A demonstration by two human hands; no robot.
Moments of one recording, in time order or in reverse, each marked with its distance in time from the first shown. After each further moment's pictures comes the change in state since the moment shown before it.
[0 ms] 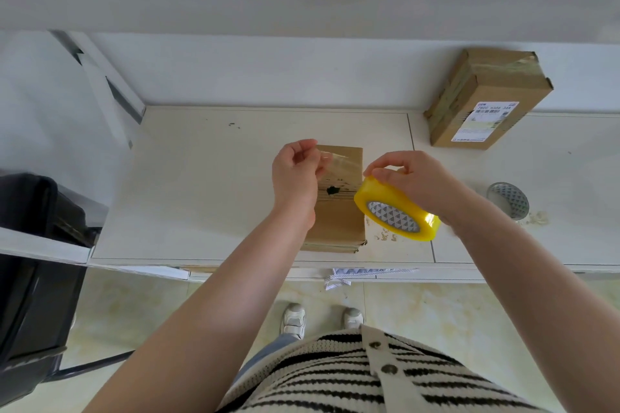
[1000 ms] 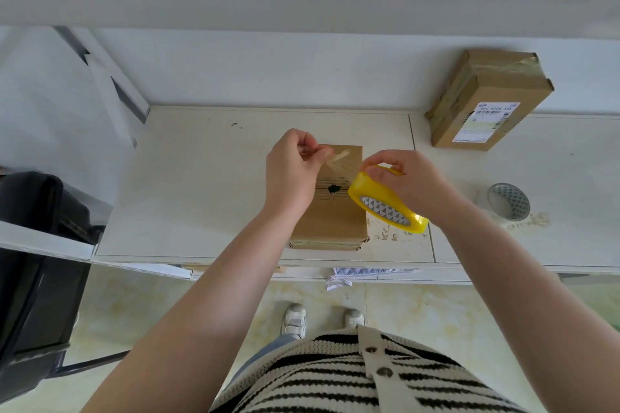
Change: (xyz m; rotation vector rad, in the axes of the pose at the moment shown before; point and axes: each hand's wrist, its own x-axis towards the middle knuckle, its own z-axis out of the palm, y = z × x) left_hand 0.001 0.013 -0.013 0.550 -0.090 0.376; right_hand 0.008 0.011 0.014 0.010 0.083 -0.118
